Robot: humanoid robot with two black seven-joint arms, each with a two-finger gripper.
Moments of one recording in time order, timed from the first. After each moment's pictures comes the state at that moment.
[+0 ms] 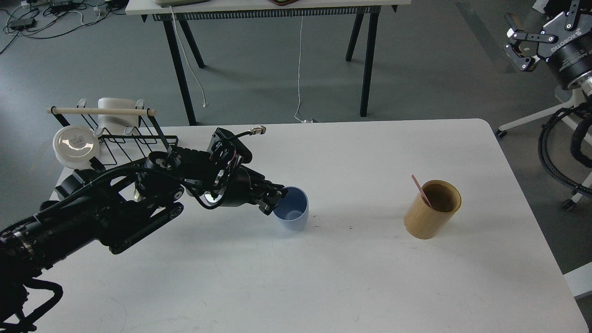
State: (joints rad) left arm -0.80 0.32 -0.48 -1.12 2.18 -0.49 -0.34; right arm 0.85 -0.70 0.69 0.83 0.05 0.49 0.35
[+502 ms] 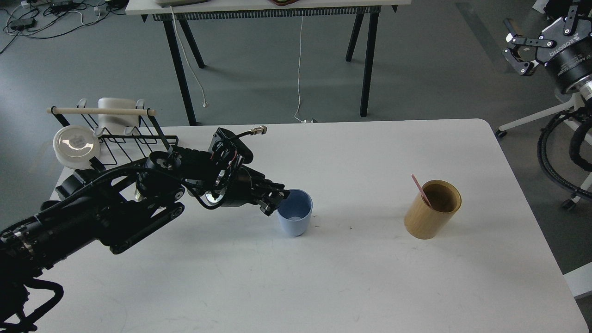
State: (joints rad) left arm -0.80 0.31 -0.48 -1.13 2.18 -0.49 -0.35; right arm 0.83 -0.69 0.69 0.83 0.05 0.49 0.35
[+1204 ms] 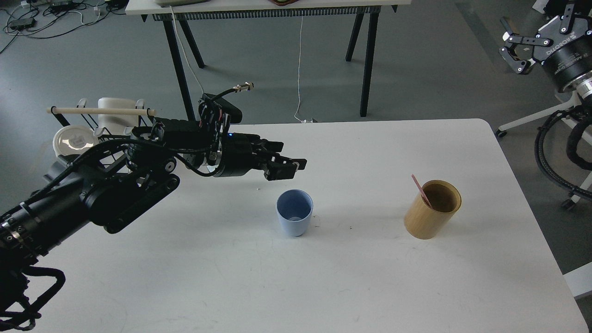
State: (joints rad) left arm -0.83 0.33 -0.71 -1.16 1.88 -0.49 -0.35; right arm 0.85 -0.68 0.68 0.84 0.05 0.49 0.35
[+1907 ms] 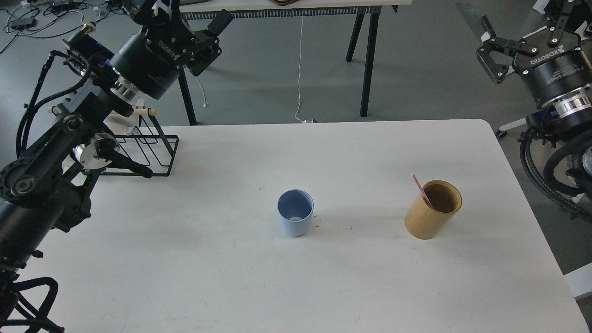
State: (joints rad) left arm -0.64 0.35 -1.14 -1.18 0.81 -0.49 -0.40; right arm 0.56 -0.78 0.87 1.30 0.62 0.49 0.26
